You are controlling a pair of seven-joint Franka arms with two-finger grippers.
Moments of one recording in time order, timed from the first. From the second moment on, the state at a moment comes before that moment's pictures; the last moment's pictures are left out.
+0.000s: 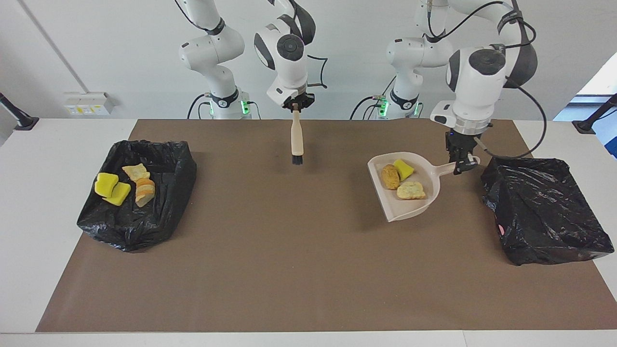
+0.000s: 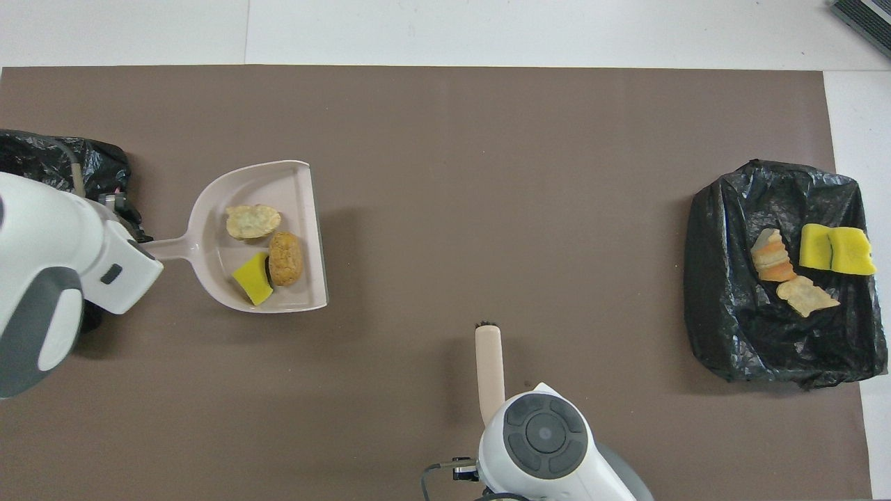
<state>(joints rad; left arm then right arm) -0.10 -0.09 -0.02 -2.03 0.21 2.03 1.29 0.53 -0.22 0.21 -2.35 0.31 1.86 0.60</state>
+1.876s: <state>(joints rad) -0.04 0.31 0.56 -1.52 0.31 2.10 2.02 0.56 -0.05 0.20 -2.27 0.31 2.01 0.60</state>
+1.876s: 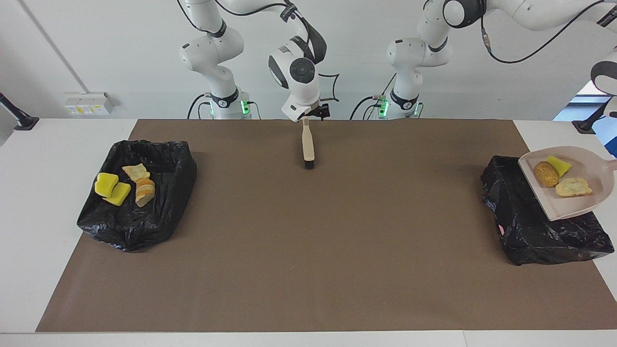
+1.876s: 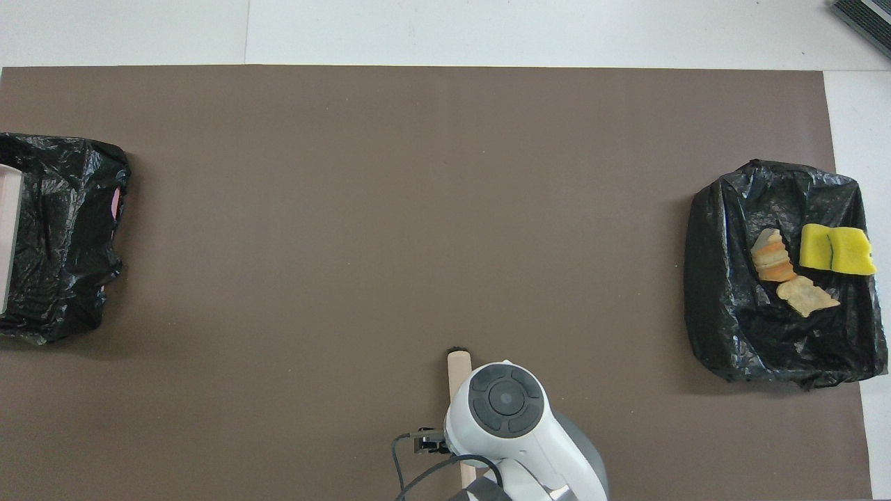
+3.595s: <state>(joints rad) -0.18 0.32 0.41 -1.50 1.10 1.92 1.61 -0.03 -0.09 0.12 -1.70 -0.03 1.67 0.18</state>
